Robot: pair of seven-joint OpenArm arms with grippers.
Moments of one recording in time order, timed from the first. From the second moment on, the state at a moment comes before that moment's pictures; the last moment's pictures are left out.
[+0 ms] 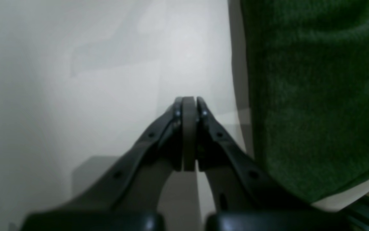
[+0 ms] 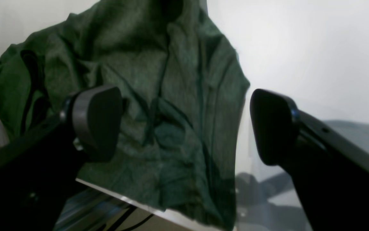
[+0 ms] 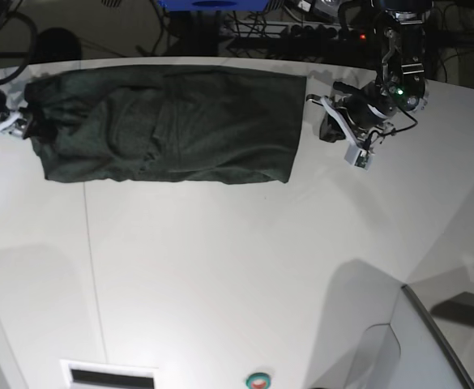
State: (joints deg) left arm 13.6 -10.8 -12.0 77.3 -9.2 -33.2 31.1; right arm -8.5 18.0 35.4 57.6 38.6 42.5 -52.3
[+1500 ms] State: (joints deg) left arm 13.2 -7.2 3.1 77.8 -9.6 -30.6 30.3; right arm -6.6 14.1 24.8 60.0 37.3 43.3 -58.4
